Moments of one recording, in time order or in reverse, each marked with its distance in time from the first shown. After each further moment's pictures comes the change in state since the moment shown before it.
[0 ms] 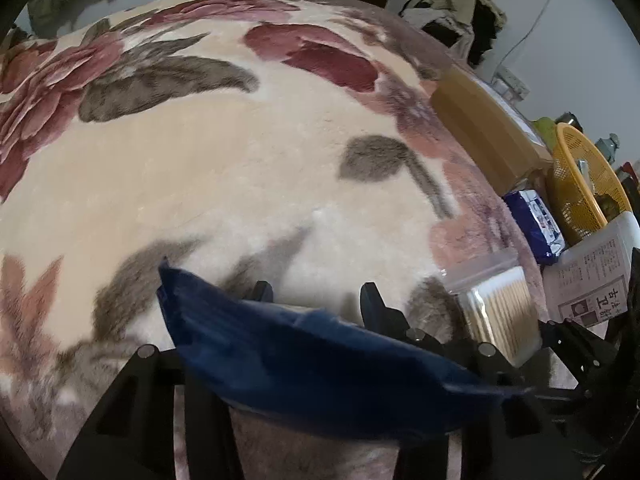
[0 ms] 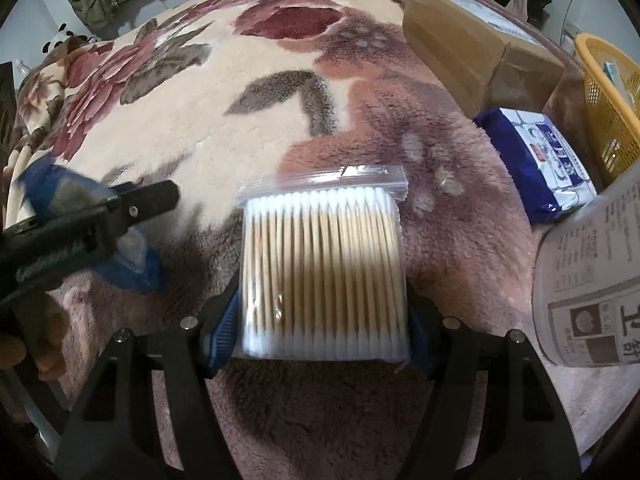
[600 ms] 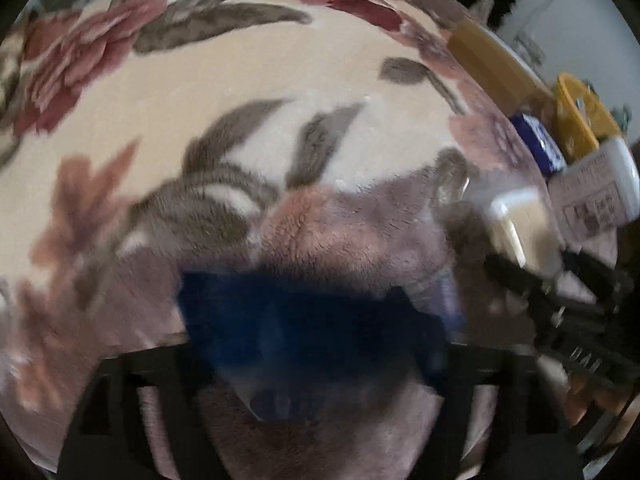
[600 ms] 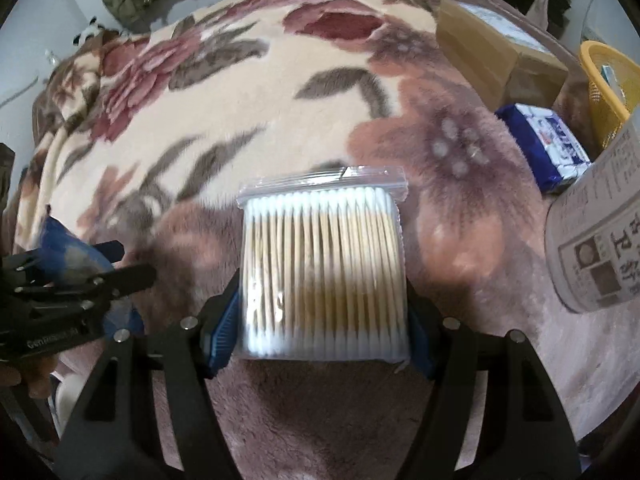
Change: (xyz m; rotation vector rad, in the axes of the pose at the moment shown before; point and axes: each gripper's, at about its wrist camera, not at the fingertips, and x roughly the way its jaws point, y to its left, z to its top) left arm -0.051 0.033 -0.076 -0.036 0.140 0.054; right arm -0.024 0.035 -0.032 -0.055 0.038 0.069
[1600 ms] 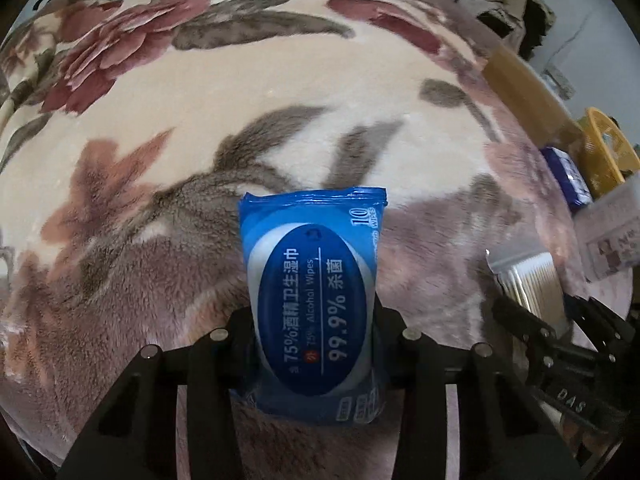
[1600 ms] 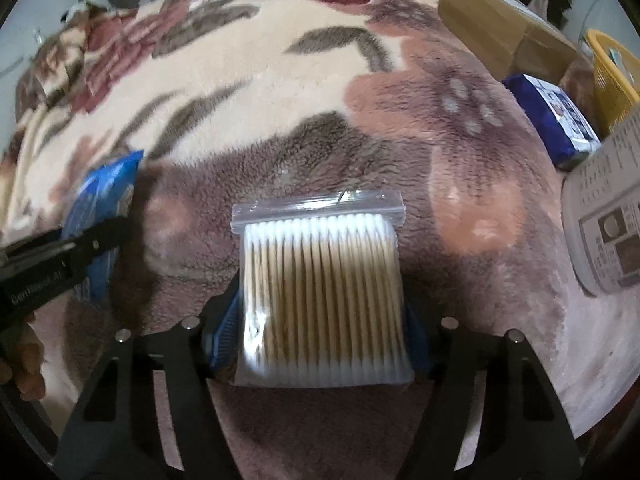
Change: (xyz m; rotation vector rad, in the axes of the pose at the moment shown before) left arm 0.000 0.001 -0.004 -0.067 -0.072 0.095; right arm 0.011 -0.005 -0.013 0.016 0.011 -0.032
